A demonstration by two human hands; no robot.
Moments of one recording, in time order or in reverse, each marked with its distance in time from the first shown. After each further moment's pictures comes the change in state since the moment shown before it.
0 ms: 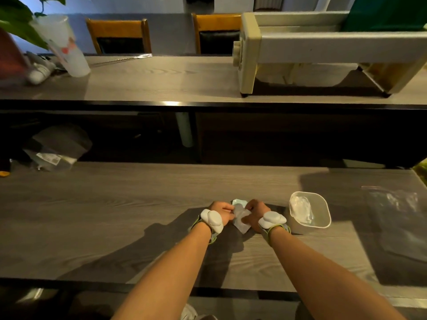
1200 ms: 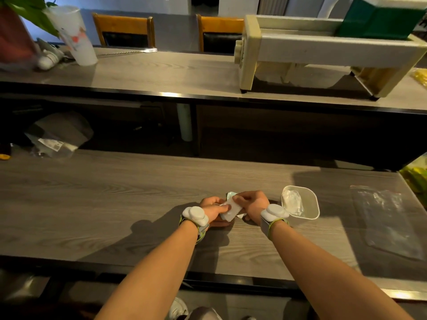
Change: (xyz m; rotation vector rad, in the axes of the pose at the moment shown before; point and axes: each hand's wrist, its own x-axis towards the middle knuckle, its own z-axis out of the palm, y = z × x) left_hand -0.035 -0.013 0.000 -0.480 -0.034 -0.096; right_hand -0.028 -0.005 -0.001 0.606 0.099 -0.075
